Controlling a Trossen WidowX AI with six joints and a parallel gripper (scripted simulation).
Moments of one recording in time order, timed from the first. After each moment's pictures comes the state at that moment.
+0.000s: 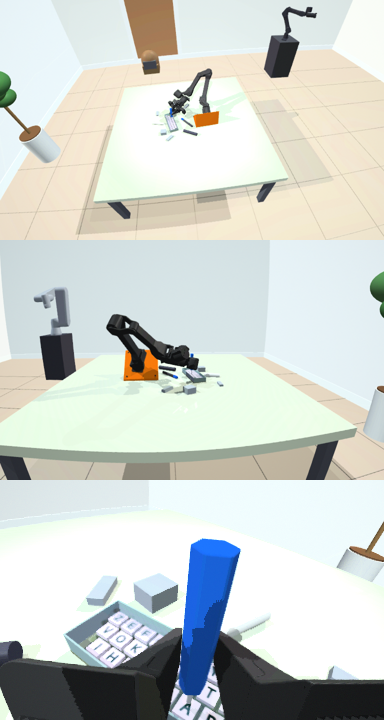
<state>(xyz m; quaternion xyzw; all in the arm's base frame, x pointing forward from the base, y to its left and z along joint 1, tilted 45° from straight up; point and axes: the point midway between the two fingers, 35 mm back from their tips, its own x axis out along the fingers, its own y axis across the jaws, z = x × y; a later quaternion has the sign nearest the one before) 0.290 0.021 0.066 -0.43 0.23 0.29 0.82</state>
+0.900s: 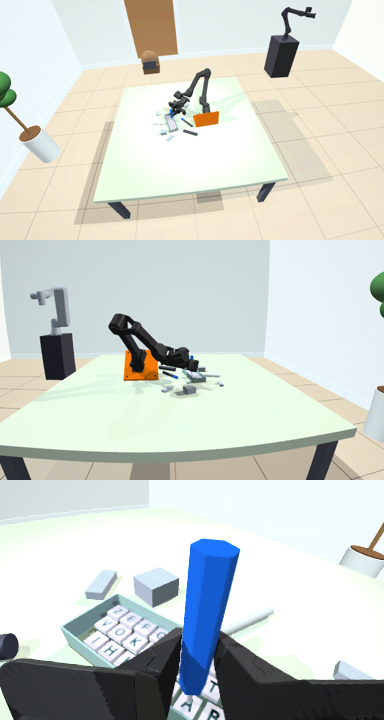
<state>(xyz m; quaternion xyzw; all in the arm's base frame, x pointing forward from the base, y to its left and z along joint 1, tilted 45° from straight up) 0.291 0.014 0.058 -0.43 0.23 0.30 0.82</state>
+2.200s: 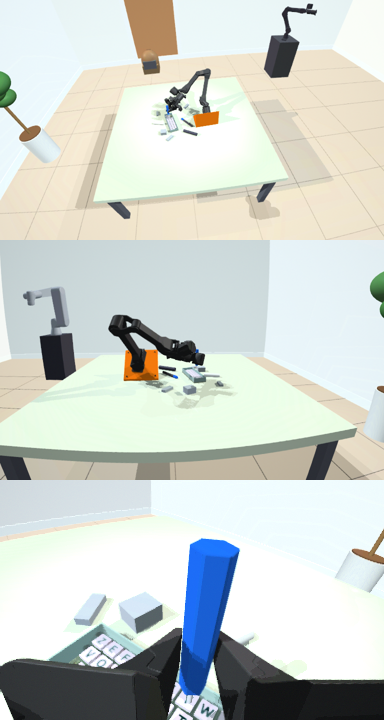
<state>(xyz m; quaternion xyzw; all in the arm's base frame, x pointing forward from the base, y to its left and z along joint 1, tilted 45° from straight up) 0.315 0.037 0.093 -0.43 0.23 0.30 0.82</state>
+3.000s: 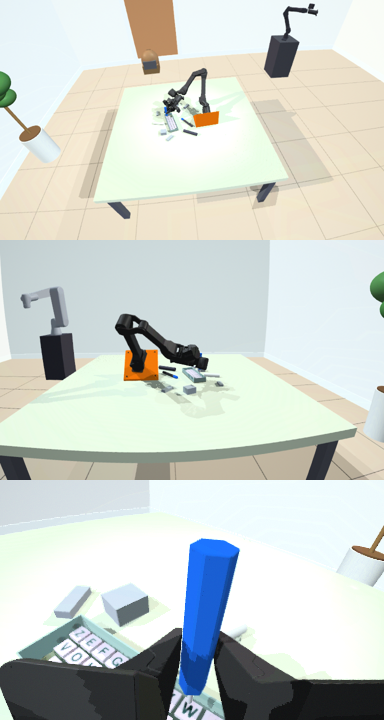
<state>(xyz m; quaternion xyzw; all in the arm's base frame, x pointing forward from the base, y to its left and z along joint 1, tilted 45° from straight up) 0.335 0.019 0.085 -0.42 0.23 0.30 0.82</state>
